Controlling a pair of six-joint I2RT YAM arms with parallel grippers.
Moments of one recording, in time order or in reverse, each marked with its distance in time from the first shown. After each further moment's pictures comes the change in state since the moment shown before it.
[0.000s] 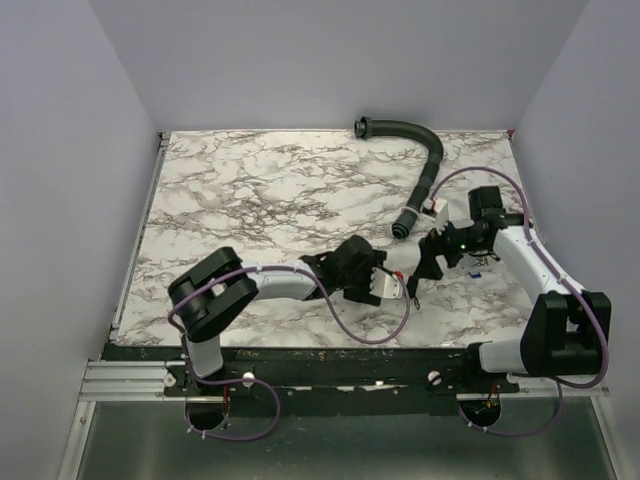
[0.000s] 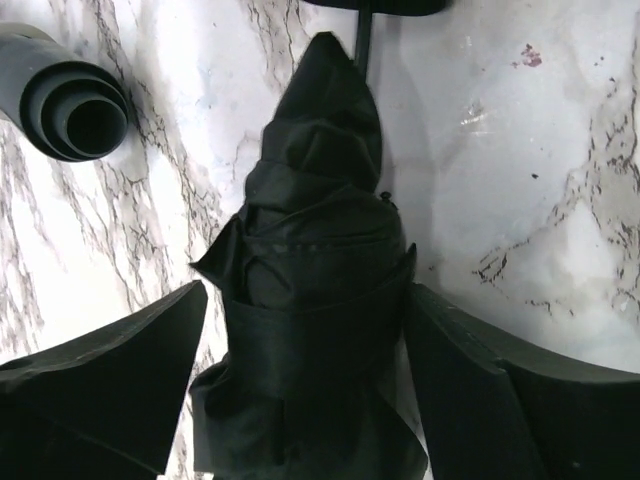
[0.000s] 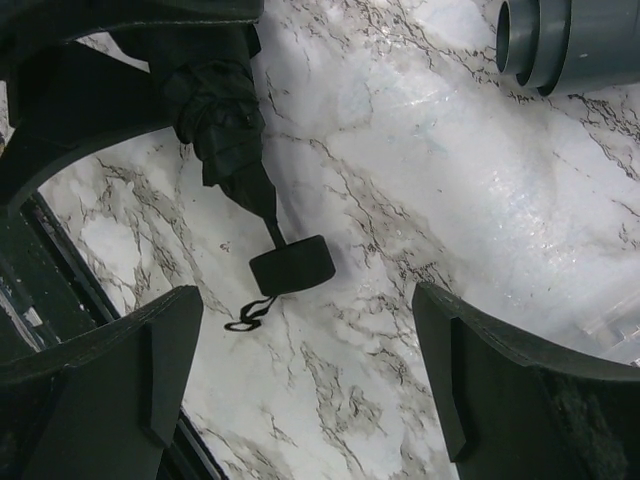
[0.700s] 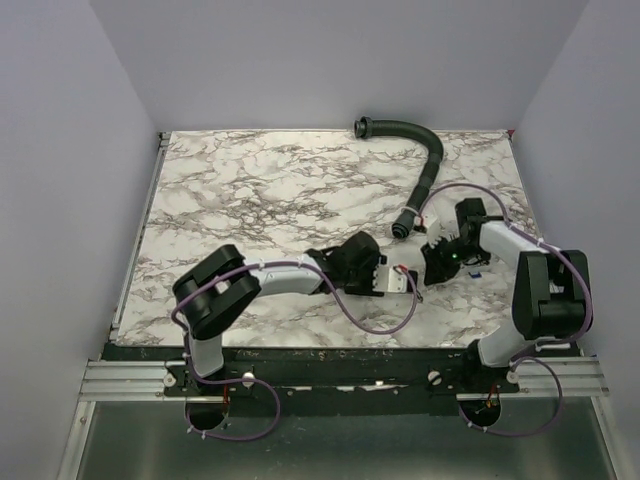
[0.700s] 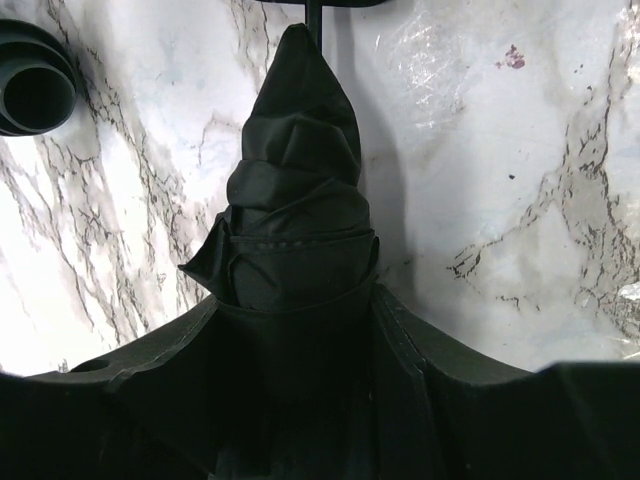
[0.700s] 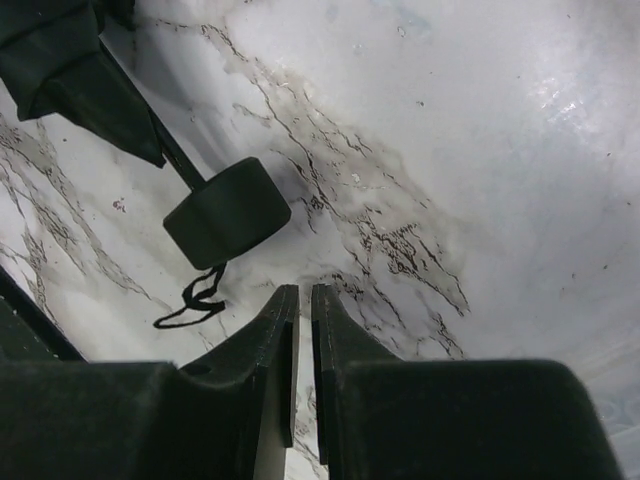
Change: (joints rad) left arm -0.002 0.038 0.093 -0.153 0.001 -0.115; right arm -0.002 0.216 -0.059 0.062 0.158 -0.060
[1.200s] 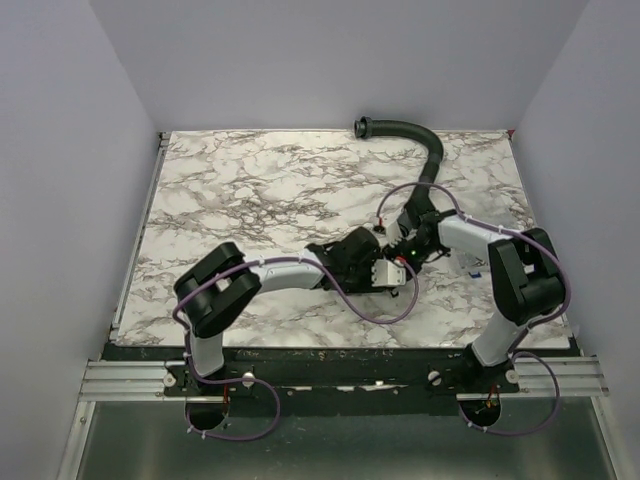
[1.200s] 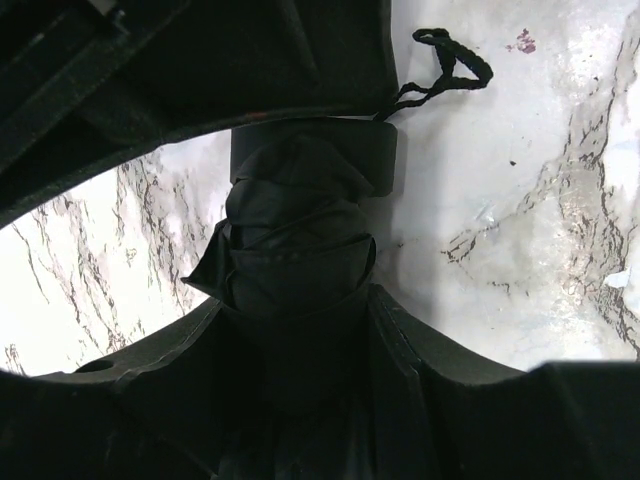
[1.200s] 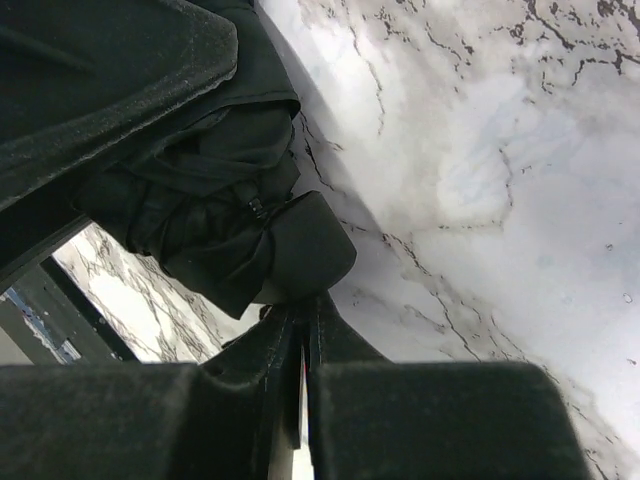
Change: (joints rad) left arm 0.021 0.026 0.069 -0.124 0.027 -0.092; right arm 0.332 0.148 0.104 0.084 -0.007 0.342
